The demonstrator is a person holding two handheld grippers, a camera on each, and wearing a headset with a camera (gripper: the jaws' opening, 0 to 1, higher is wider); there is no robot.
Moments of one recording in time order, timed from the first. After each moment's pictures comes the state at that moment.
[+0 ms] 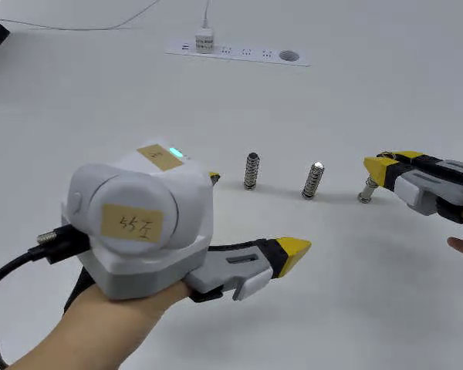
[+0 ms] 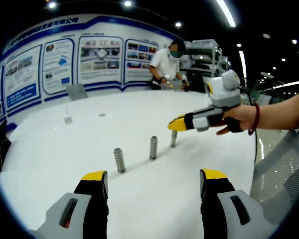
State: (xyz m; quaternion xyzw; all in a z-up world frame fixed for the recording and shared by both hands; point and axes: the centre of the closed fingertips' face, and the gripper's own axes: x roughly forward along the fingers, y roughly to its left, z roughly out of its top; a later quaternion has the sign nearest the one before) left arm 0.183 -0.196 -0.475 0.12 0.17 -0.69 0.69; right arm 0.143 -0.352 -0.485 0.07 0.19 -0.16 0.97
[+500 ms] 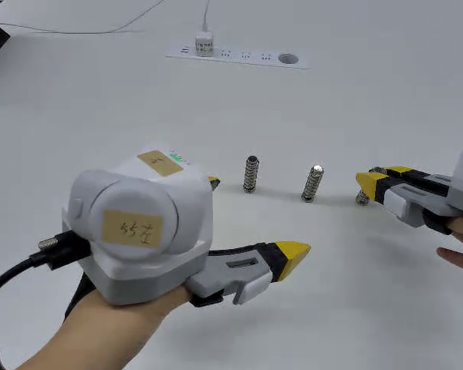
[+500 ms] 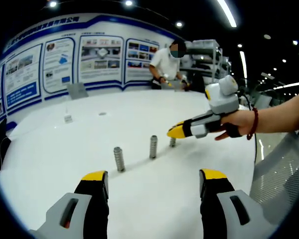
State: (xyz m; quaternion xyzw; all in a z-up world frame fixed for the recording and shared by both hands) left arm 0.183 -0.196 -0.477 0.12 0.17 -0.69 0.69; right arm 0.143 -0.350 -0.507 0.08 0.22 -0.16 0.96
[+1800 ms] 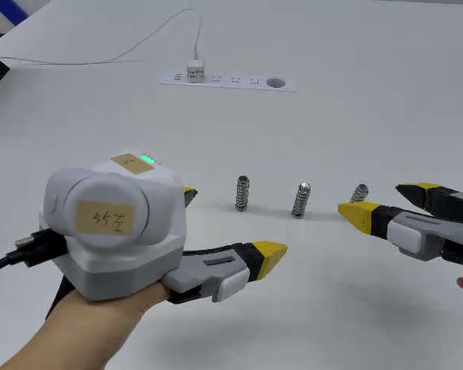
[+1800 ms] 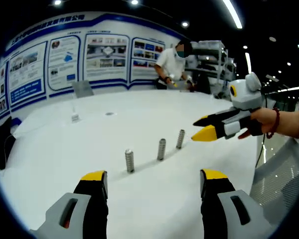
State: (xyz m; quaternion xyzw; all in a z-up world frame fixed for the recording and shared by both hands) left arm 0.200 -0.187 -0.463 0.12 0.18 -0.67 0.71; right arm 0.109 -0.316 -0.465 0.09 0.22 -0.15 0.96
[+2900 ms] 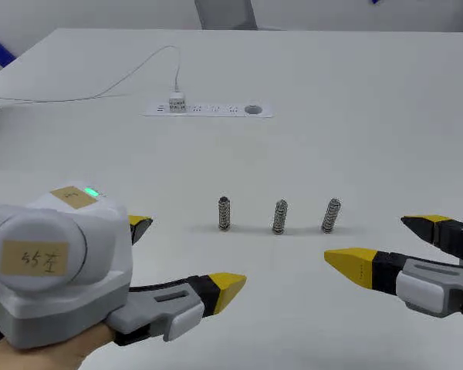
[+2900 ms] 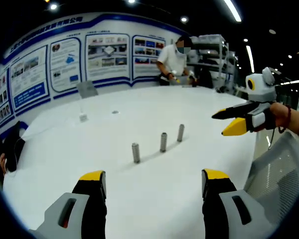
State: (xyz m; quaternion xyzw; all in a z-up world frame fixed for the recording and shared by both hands) left arm 0.199 -0.152 -0.450 0.15 0.18 -0.66 0.72; right arm 0.069 -0.268 -0.439 0.11 0.20 -0.13 0.96
